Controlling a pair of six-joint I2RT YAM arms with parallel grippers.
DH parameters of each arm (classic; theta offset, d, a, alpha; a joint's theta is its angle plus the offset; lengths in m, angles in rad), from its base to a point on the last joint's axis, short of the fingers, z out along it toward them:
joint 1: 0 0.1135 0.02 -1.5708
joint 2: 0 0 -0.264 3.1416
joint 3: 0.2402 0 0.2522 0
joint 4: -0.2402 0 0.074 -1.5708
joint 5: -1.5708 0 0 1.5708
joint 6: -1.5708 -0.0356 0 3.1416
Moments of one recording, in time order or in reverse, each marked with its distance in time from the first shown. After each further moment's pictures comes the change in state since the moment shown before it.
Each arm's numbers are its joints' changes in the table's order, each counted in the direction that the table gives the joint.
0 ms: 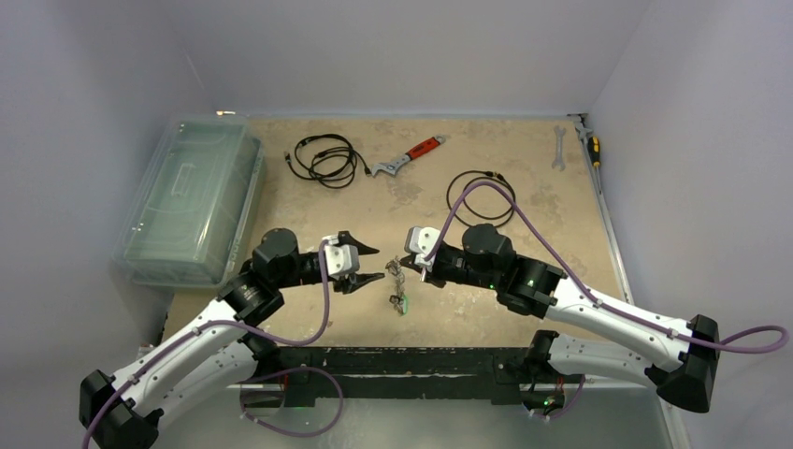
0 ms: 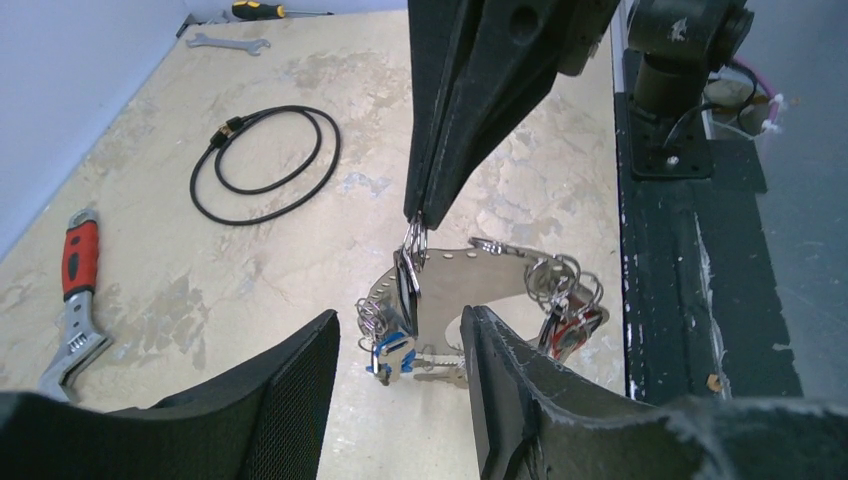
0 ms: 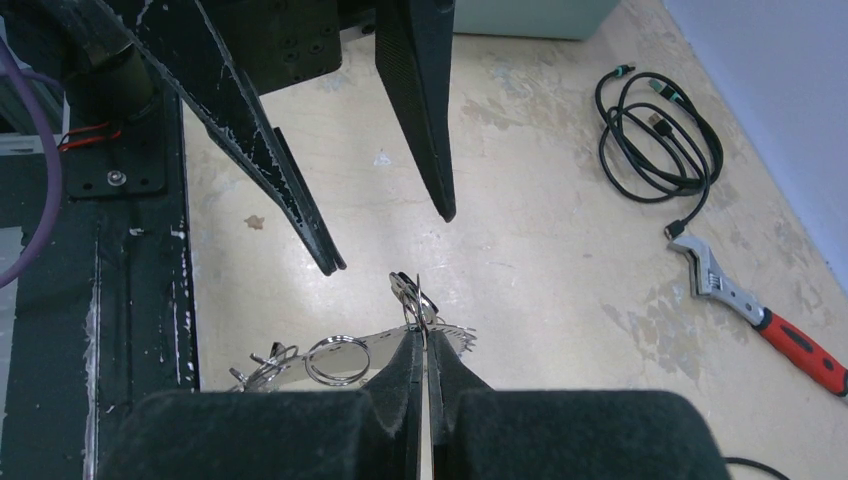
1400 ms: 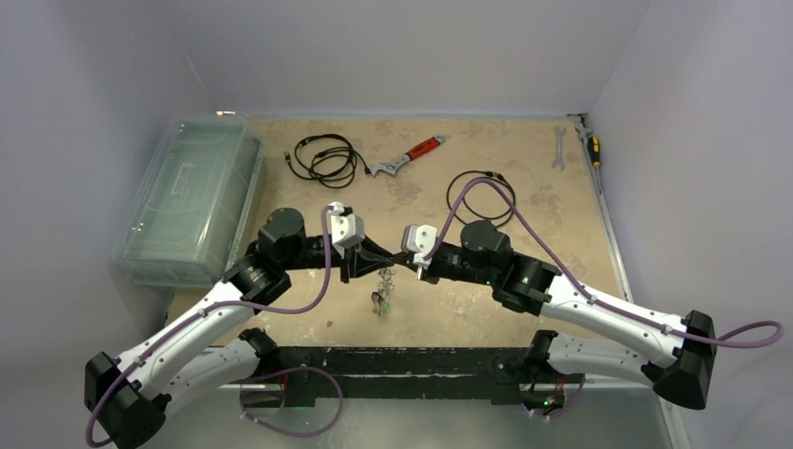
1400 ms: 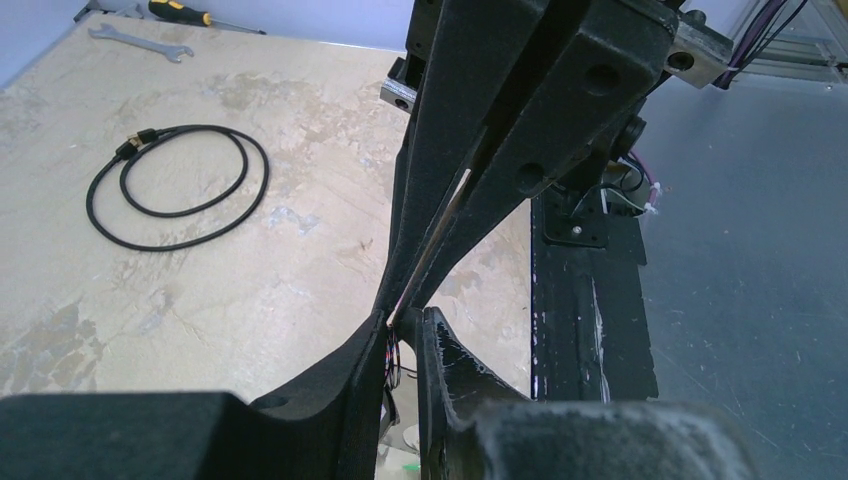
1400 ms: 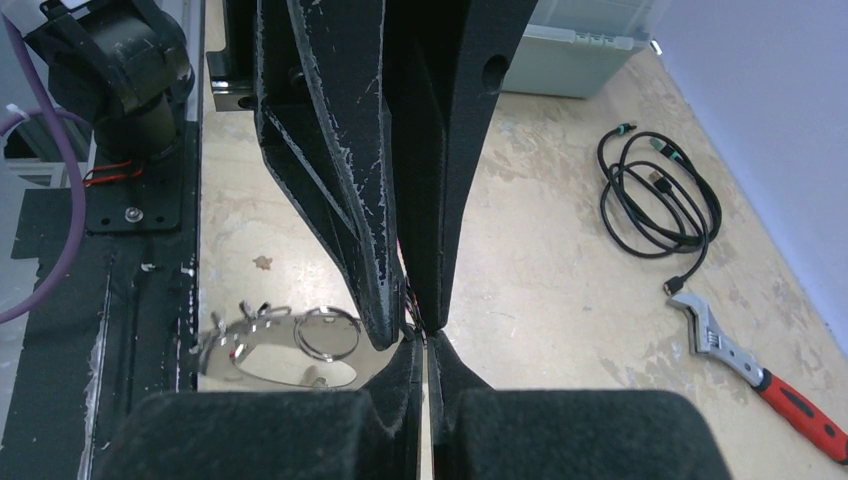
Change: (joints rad) left arm 0.007 0.134 0.139 0.016 -0.109 0.251; right arm -0.001 0.037 0.013 0.095 0.066 0.016
